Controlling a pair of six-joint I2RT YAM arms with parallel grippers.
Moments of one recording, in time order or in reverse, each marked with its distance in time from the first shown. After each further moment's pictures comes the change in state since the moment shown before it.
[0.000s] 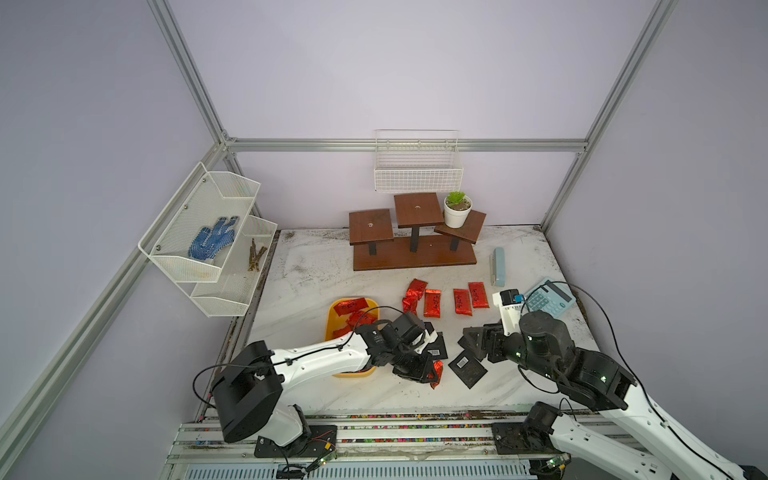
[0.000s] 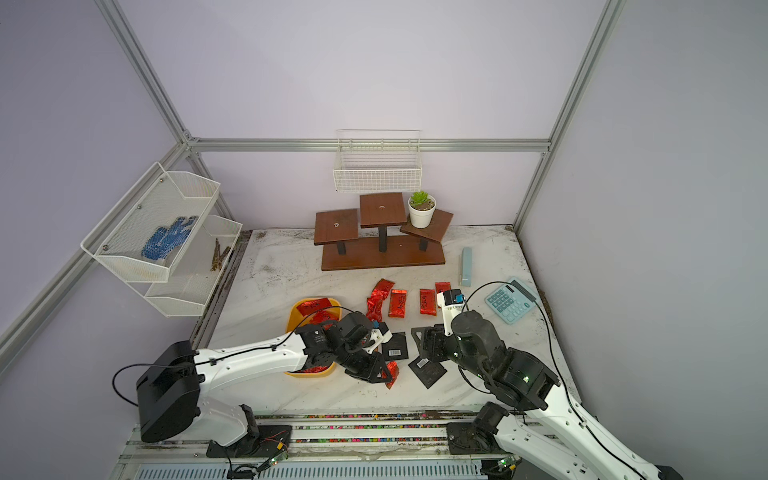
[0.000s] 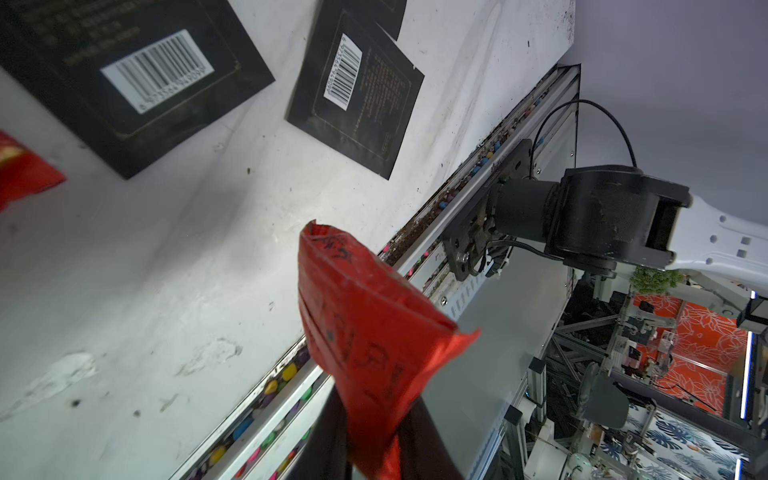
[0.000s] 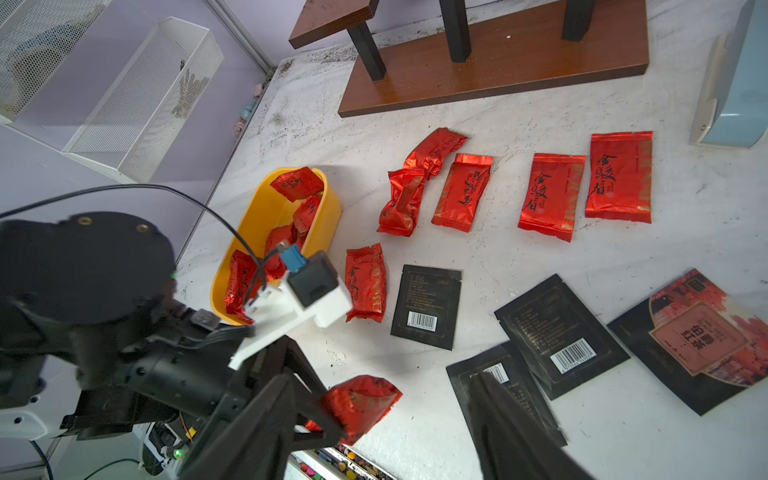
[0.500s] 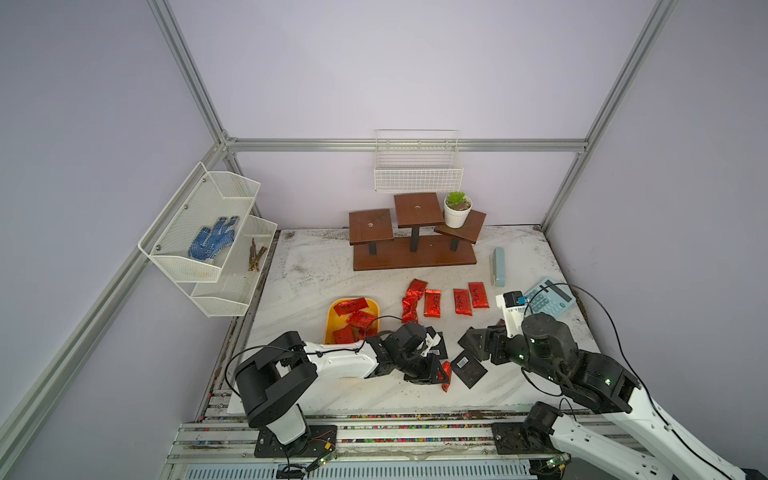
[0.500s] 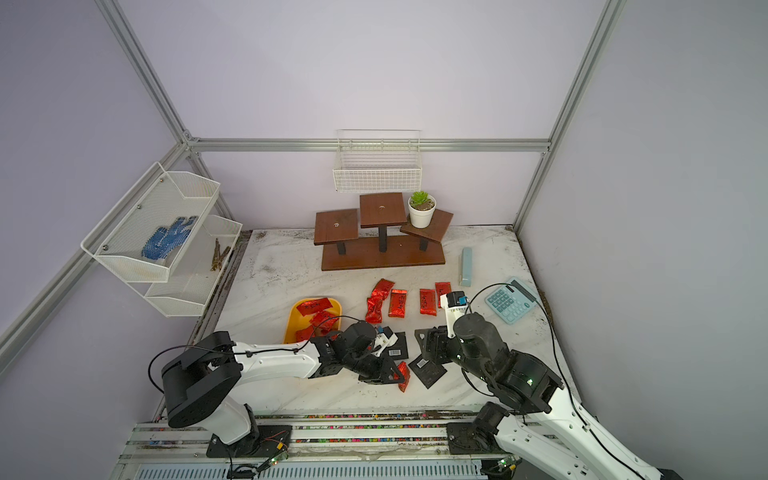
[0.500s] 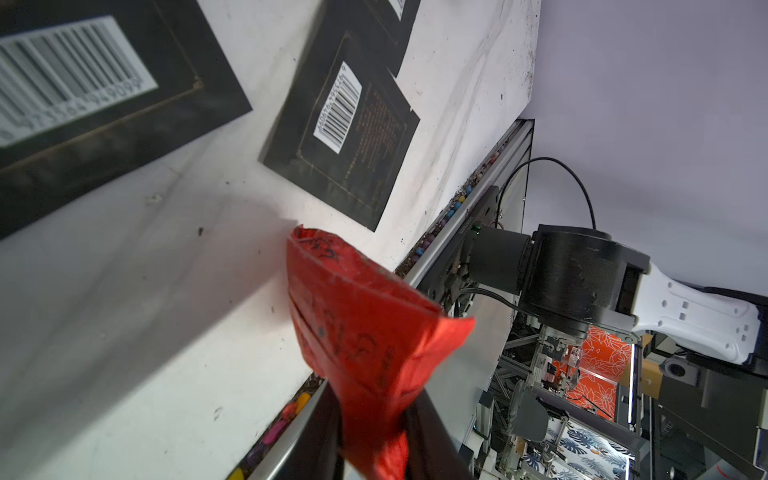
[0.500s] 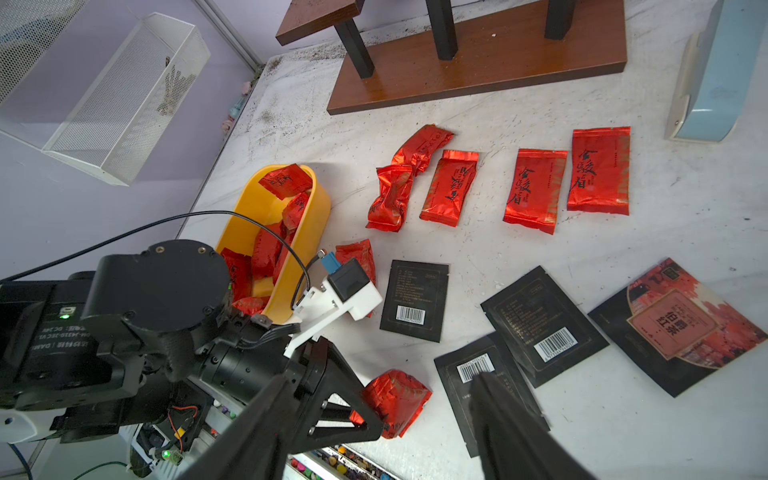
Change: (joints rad) left arm -0.005 0.103 -0.133 0.396 0.041 -0.198; right arm 0.000 -0.015 0.000 -0.031 0.022 0.000
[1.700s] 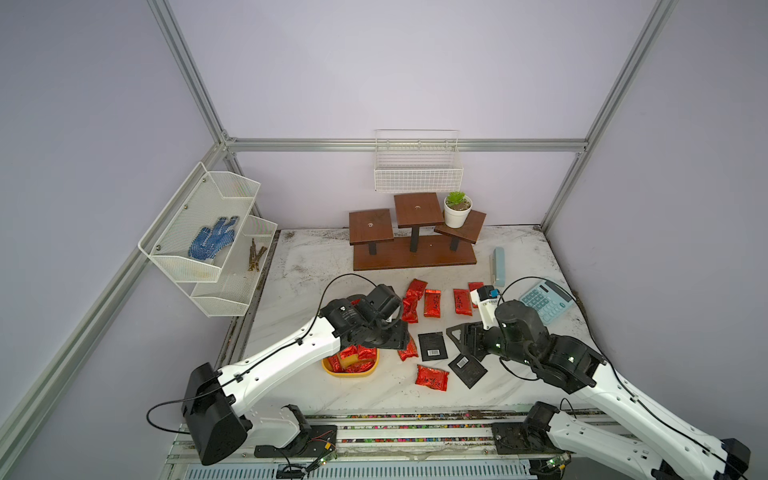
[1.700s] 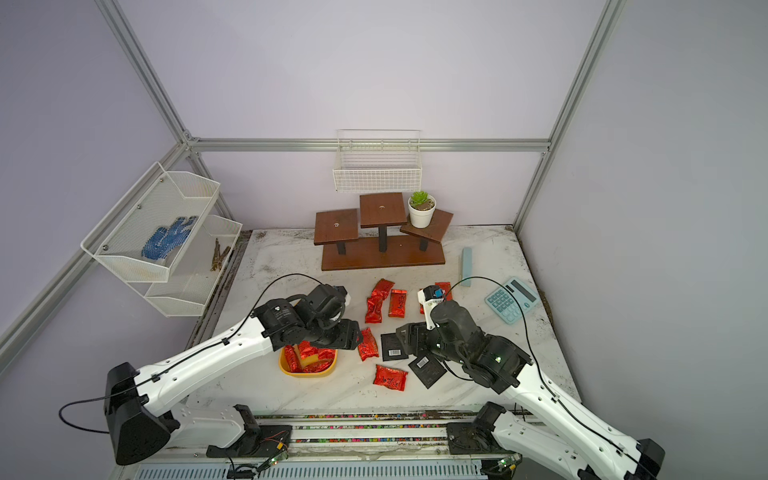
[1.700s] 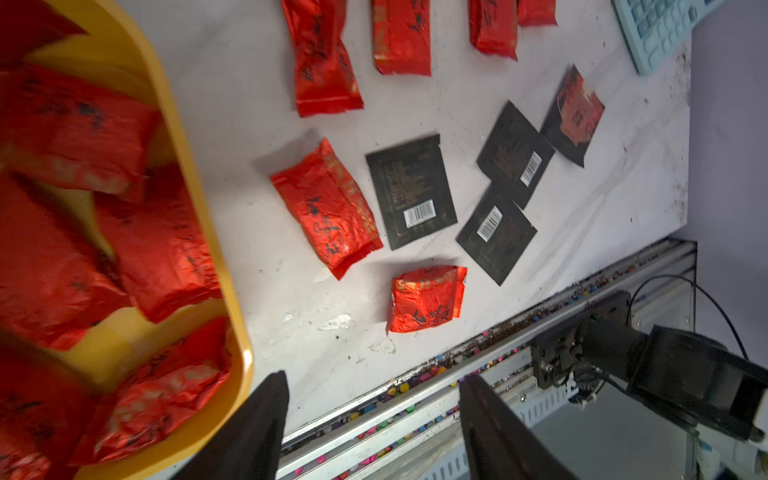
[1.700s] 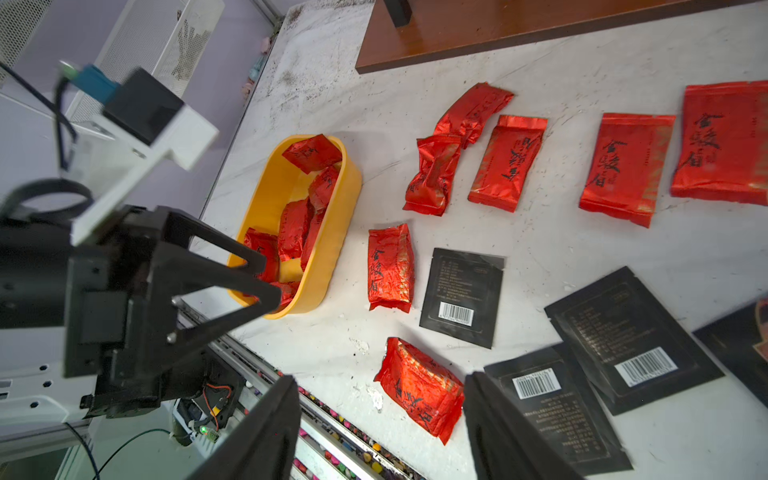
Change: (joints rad) left arm 0.181 -0.320 0.391 -0.972 -0.527 0.261; right arm 0.003 0.196 0.000 0.149 -0.151 0.033
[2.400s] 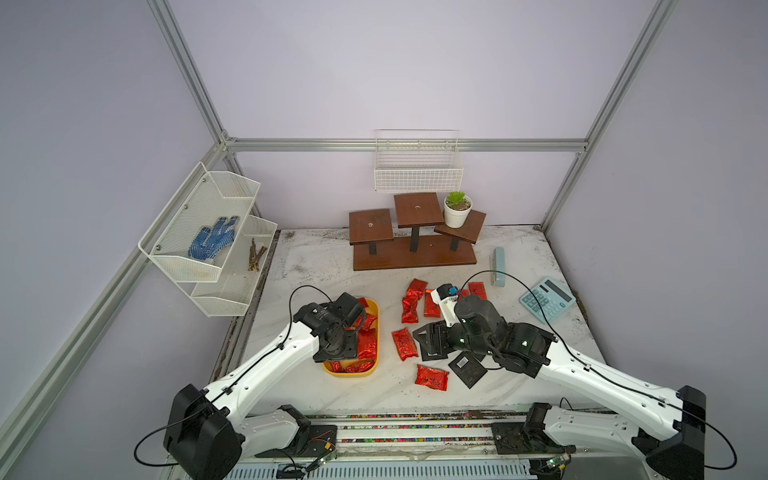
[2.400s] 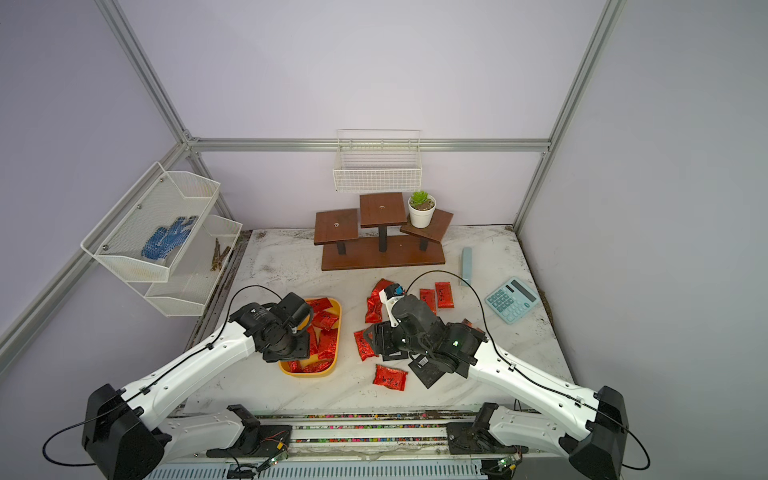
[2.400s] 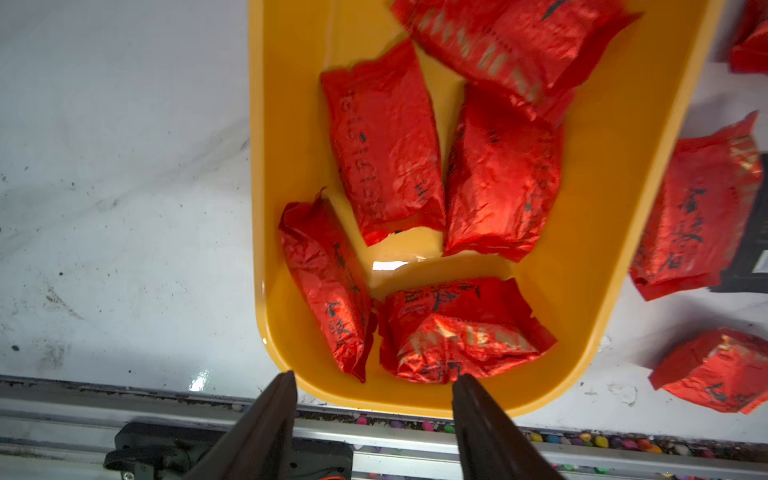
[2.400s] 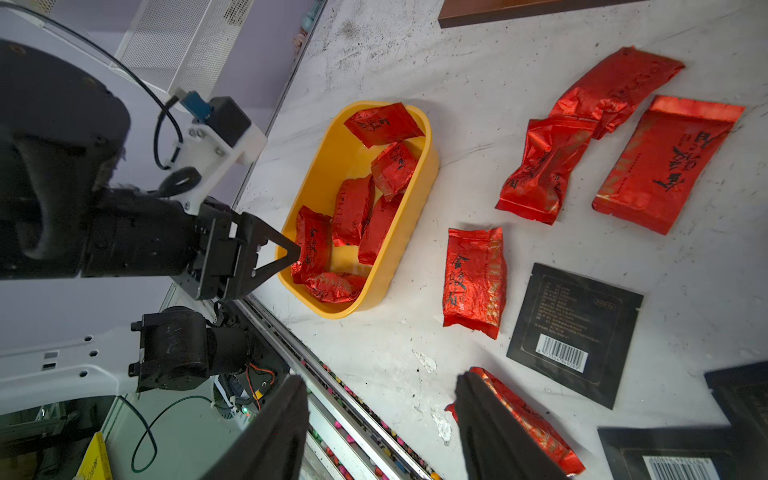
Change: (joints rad) left arm 0.238 -0.112 -0.255 -0.222 -0.162 -0.016; right arm 0.152 0.233 0.071 0.168 -0.031 0.031
